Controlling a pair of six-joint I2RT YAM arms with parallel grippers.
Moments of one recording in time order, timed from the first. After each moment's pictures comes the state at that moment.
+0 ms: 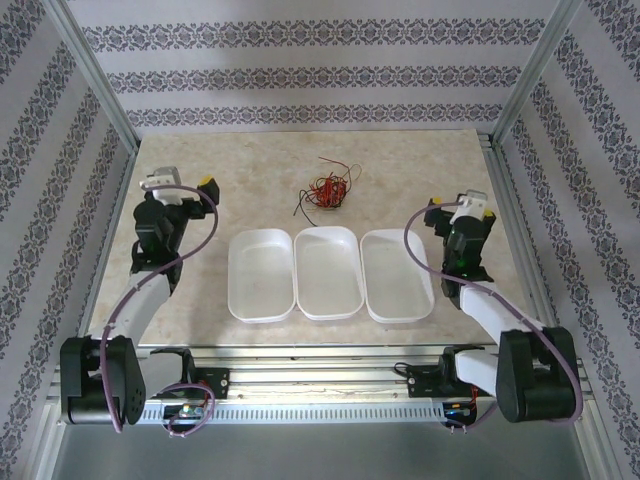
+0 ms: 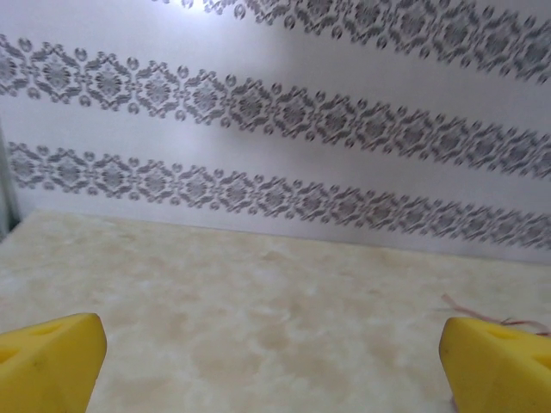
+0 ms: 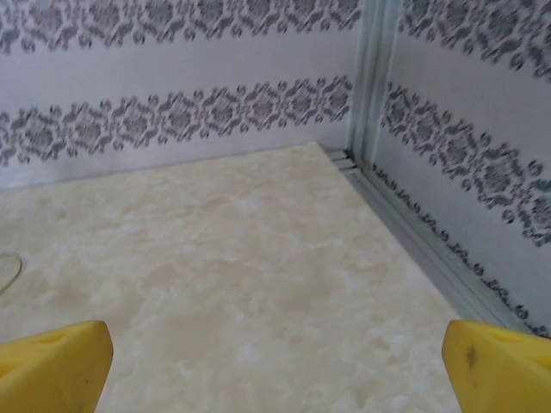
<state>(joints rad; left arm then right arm) 0.06 1.14 0.62 0.47 0.11 -0.22 0.04 1.14 0.44 0.49 0.33 0.11</state>
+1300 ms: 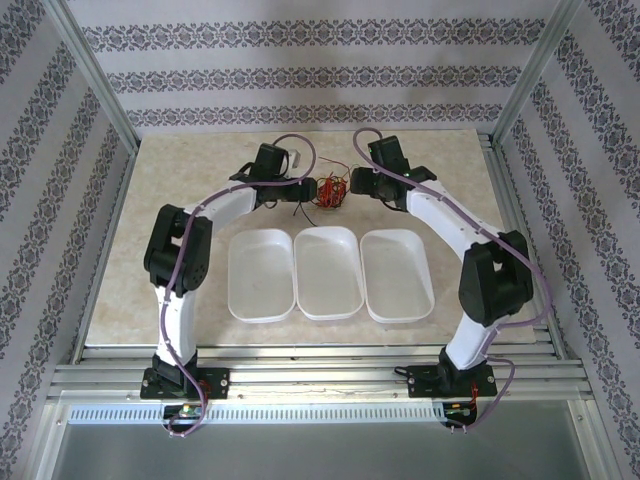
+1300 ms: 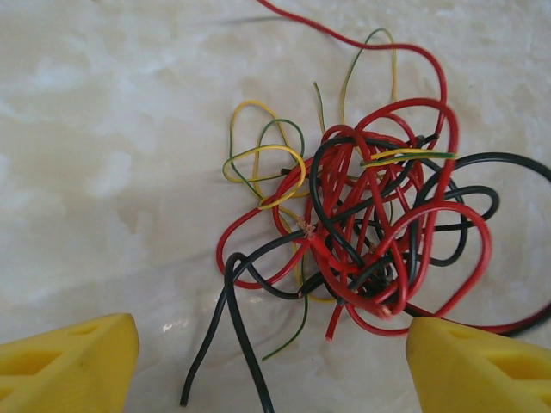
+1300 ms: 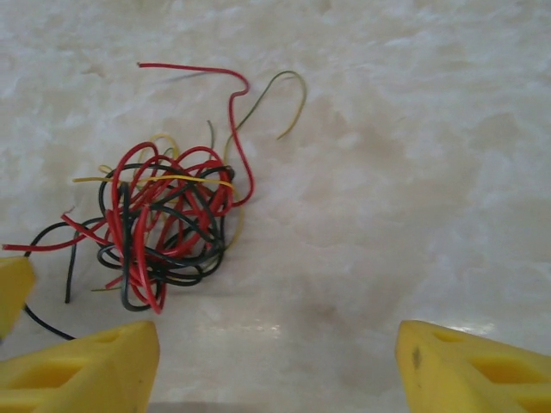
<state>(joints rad) -0.35 2.08 1.55 -0.27 0.24 -0.31 0.38 1.77 1.45 -0.54 0.10 0.45</state>
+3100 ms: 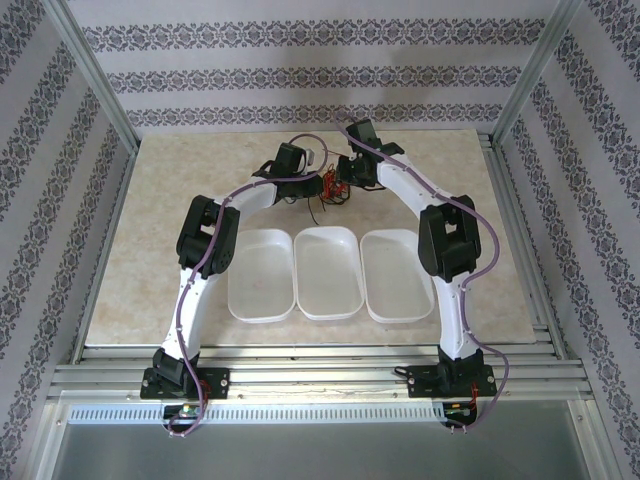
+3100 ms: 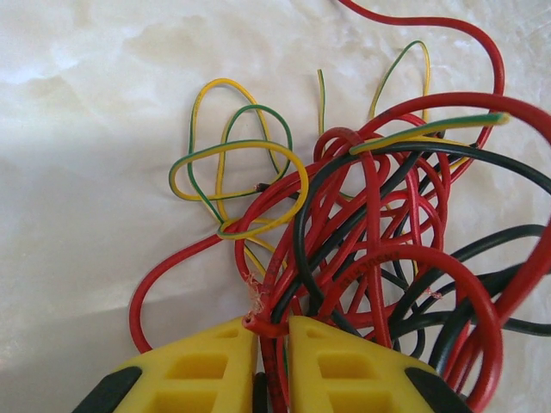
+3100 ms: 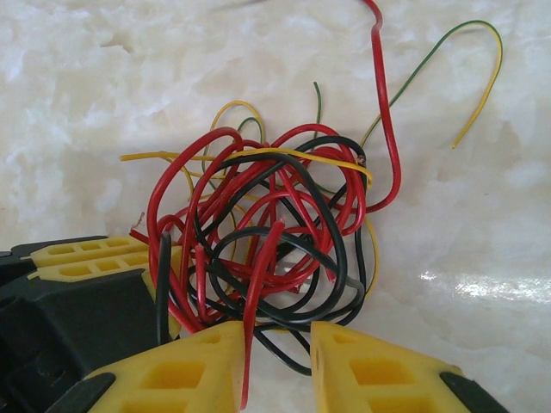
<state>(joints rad) -0.37 2.38 1.84 -0.23 0.30 -0.48 0.36 2.21 1.92 -0.68 -0.08 0.48</state>
